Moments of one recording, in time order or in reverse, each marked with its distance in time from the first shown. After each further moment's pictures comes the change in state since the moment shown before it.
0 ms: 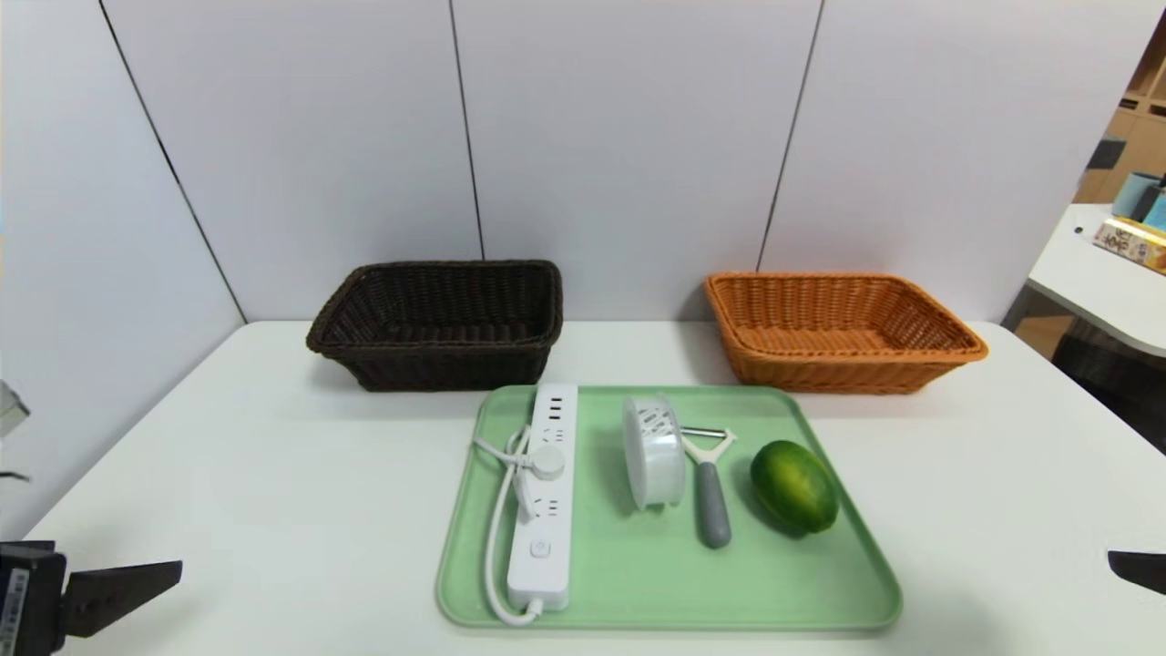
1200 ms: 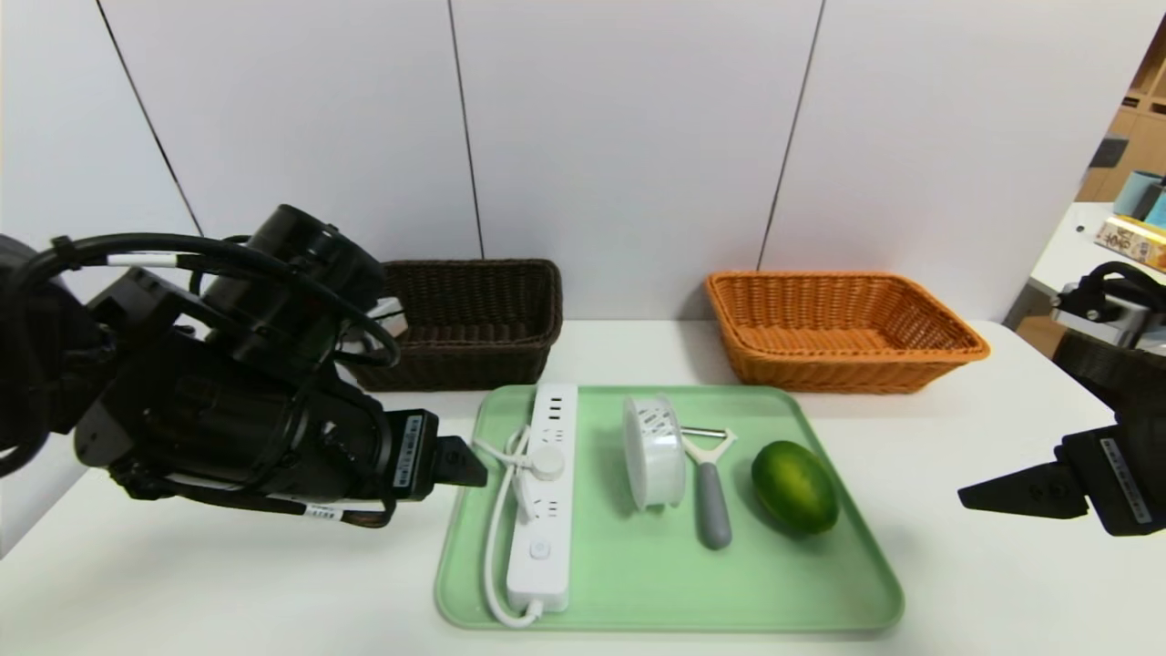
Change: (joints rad) left arm -0.580 0.586 -0.426 0.021 0.046 -0.508; right arm 0.167 0.316 -0.142 -0.008 -0.095 0.127
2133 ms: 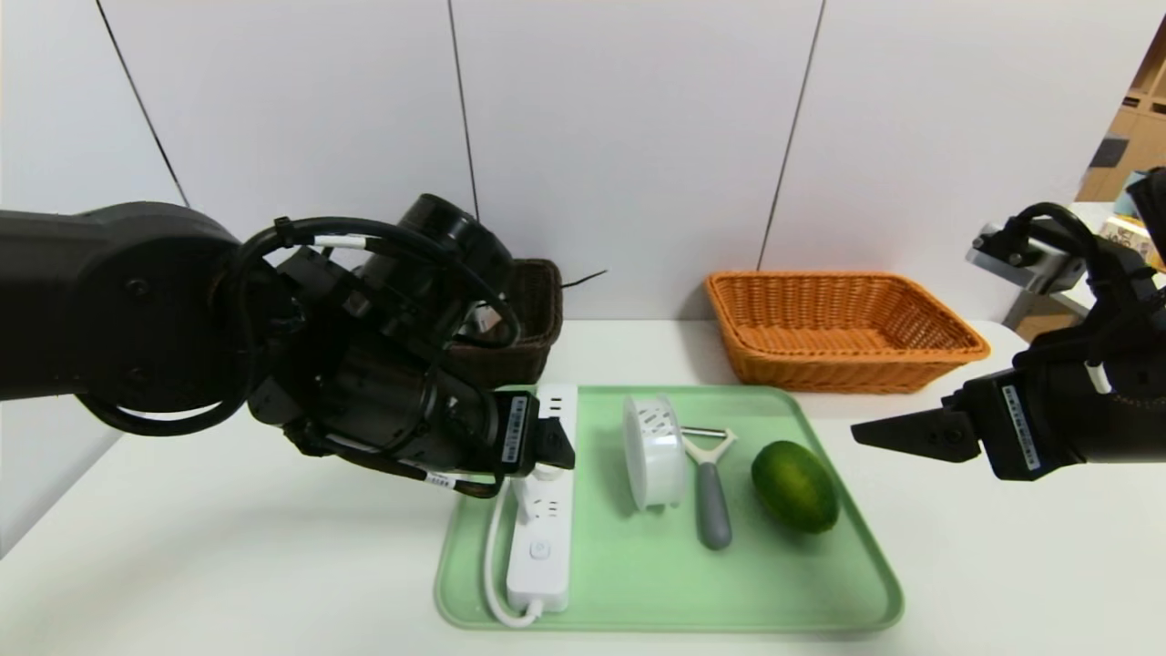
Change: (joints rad) left arm -0.114 0.170 -0.183 -0.007 0.004 -0.005; right arm 0.179 0.041 -0.004 -0.252 0.014 0.046
